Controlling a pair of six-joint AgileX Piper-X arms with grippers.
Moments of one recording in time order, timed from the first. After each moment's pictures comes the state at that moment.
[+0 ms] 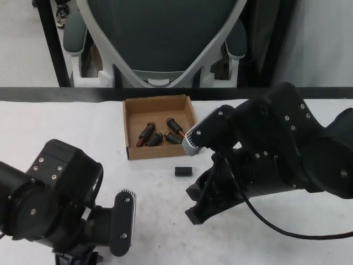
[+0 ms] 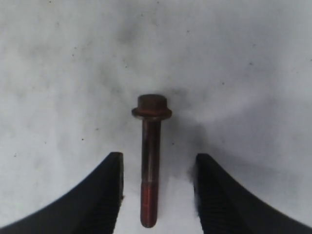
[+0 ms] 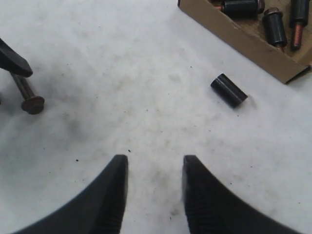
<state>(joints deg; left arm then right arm) -28.5 82.7 -34.2 25.6 1.7 67.7 40.0 86.0 -51.3 21.1 -3.7 -6.0</state>
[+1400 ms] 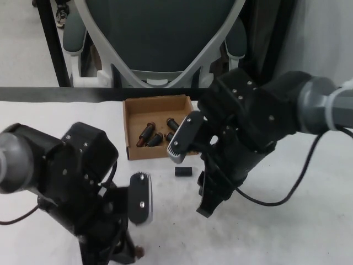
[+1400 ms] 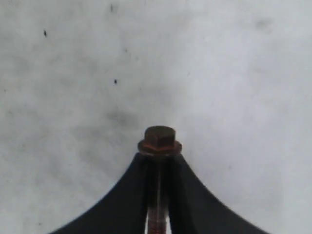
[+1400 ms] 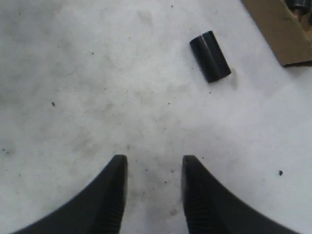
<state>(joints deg) -28.4 86.8 -44.8 38.7 23.0 58.0 36.1 103.7 -70.5 41.9 1.6 -28.8</state>
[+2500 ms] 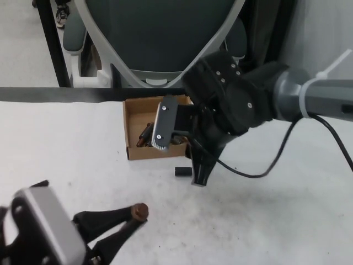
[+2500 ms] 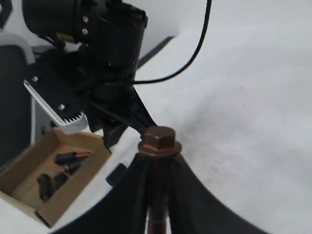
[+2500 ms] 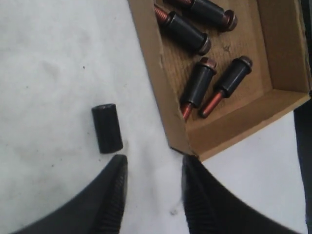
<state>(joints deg) -44.0 38.8 -4.5 -22.9 1.7 20.9 36.1 109.0 -79.0 33.0 8.9 -47.9</state>
